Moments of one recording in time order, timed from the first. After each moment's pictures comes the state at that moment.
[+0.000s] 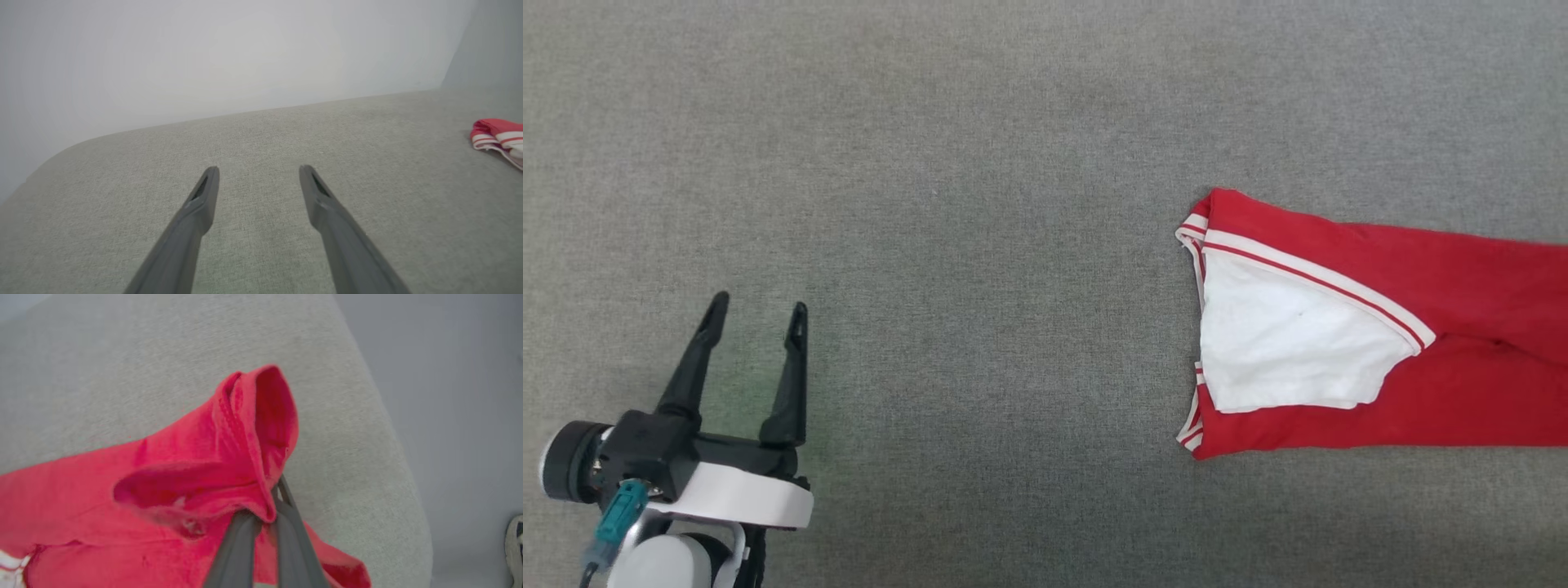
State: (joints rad) left arm -0.10 0.23 -0.01 0.03 -0.15 -0.13 -0.26; right arm -0.31 -0.80 -0.39 0.39 0.86 0.13 0.79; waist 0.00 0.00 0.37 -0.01
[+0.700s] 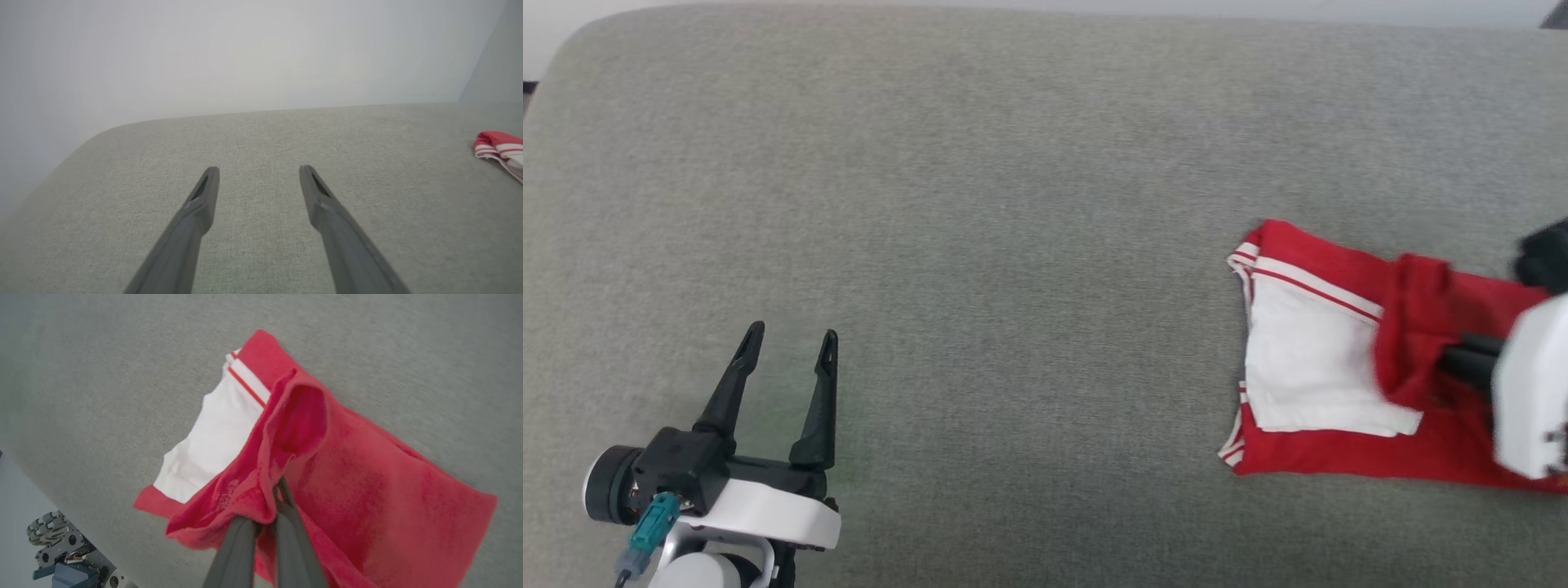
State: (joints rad) left arm -0.07 0.19 -0.04 0.06 -0.16 -0.13 -0.26; right arm -0.27 -0.71 0.11 -0.18 0.87 0.13 0.91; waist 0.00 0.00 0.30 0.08
